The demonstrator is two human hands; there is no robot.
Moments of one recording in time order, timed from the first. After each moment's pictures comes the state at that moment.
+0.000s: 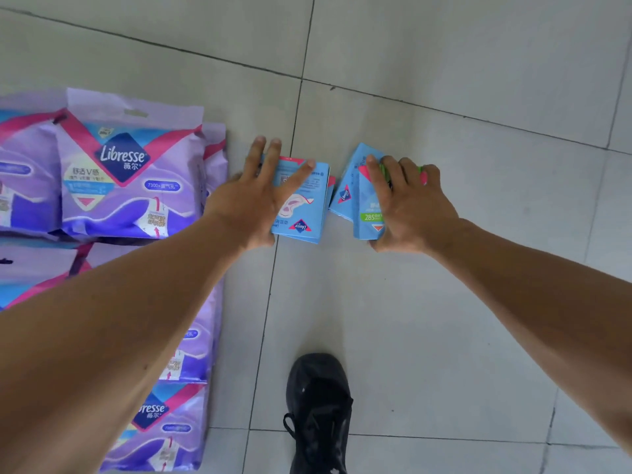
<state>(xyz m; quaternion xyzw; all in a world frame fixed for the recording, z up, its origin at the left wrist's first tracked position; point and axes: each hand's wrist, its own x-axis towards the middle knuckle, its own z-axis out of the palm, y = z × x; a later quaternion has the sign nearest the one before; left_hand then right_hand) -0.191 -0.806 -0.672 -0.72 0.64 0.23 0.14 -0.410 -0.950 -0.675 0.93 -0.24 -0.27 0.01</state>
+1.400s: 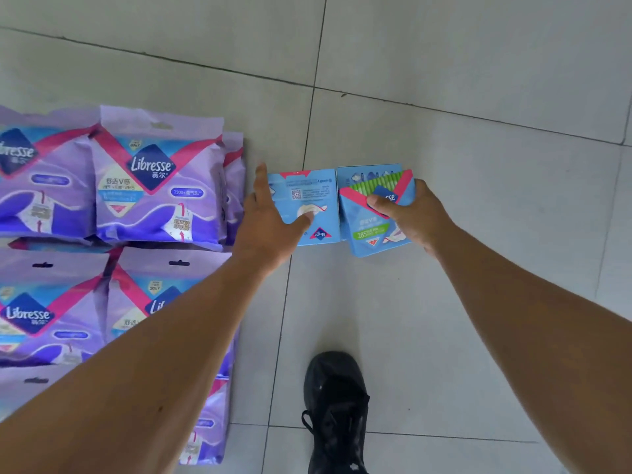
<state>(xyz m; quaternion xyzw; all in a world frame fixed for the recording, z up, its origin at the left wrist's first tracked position) -0.220 -0.782 -0.674 -0.85 0.24 0.39 -0.25 -0.404 -0.936 -0.690 0.58 -0.63 -0.05 -0.51</state>
